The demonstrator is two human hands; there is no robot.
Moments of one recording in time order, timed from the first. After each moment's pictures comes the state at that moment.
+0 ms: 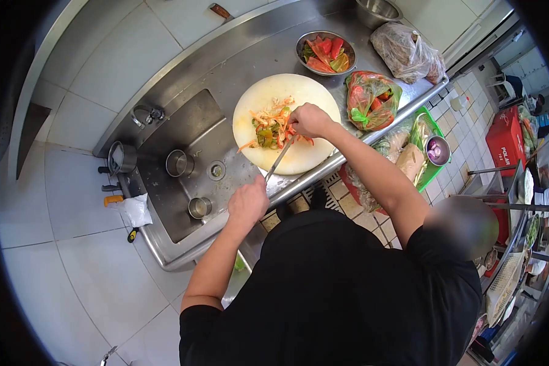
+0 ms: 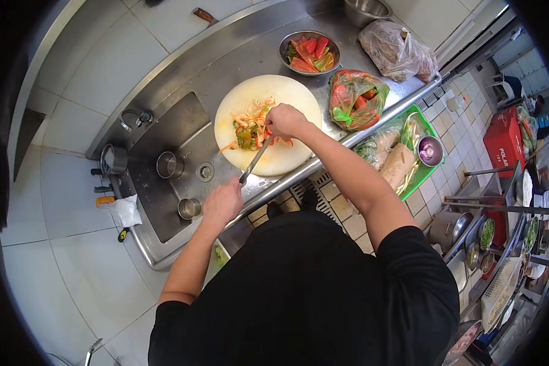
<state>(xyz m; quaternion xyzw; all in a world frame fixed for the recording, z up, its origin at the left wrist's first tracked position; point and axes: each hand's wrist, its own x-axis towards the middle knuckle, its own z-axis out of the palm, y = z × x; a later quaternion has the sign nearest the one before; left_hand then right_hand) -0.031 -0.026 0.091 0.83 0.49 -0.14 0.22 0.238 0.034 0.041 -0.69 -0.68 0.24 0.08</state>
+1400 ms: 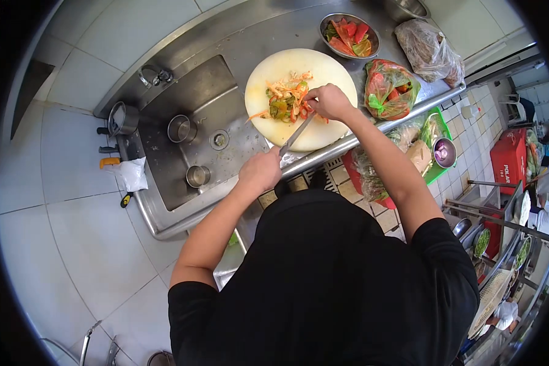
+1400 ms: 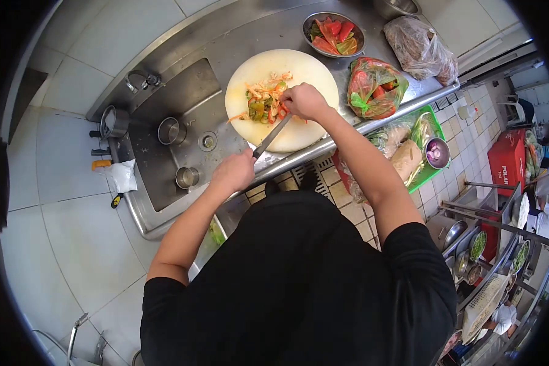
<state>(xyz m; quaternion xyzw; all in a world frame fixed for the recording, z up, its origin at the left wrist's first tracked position) -0.022 -0.018 0.083 0.80 0.48 -0.17 0.32 0.241 0.027 0.024 -0.67 -0.70 0.20 0.15</state>
